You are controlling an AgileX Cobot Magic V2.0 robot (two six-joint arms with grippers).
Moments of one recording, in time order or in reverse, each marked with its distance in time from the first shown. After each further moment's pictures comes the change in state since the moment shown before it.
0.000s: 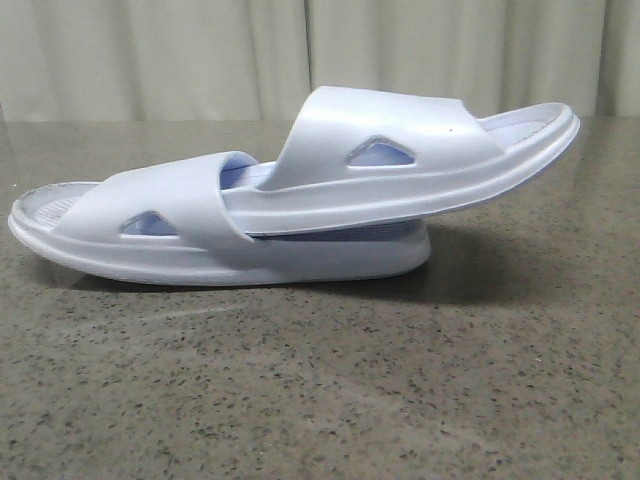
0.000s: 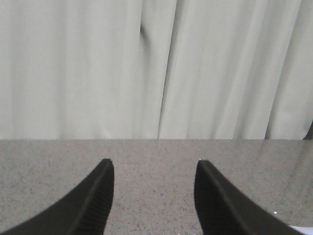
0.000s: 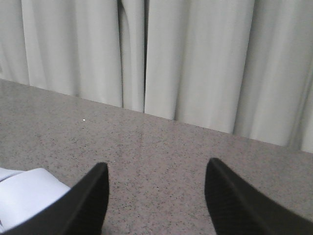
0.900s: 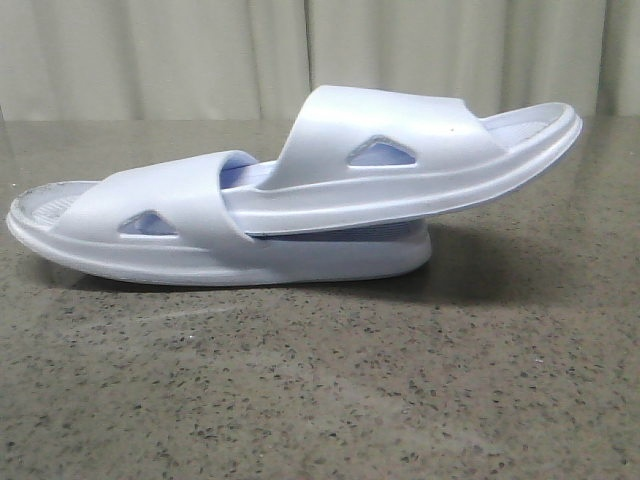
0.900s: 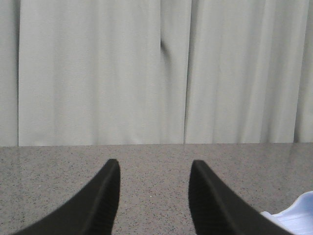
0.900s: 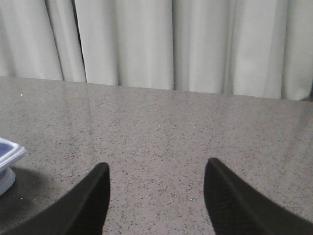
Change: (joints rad) left arm 0.000 -0.374 0.259 0.056 -0.101 0.000; right arm 0.000 -0.382 0.158 -0.028 0.311 0.002
